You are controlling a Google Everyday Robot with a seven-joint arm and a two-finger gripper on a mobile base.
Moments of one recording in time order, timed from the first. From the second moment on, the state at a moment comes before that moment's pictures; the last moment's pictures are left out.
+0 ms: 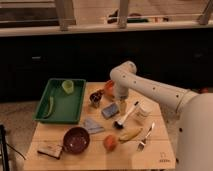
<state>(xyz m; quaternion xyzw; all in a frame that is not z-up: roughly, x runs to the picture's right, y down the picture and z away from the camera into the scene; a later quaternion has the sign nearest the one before) 0.094 0.097 0.847 -0.34 -0.04 -0.08 0.94</state>
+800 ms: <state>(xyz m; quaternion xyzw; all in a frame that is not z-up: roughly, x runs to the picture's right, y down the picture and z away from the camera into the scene) 0.064 0.111 0.851 -0.32 -0.09 -0.17 0.93</state>
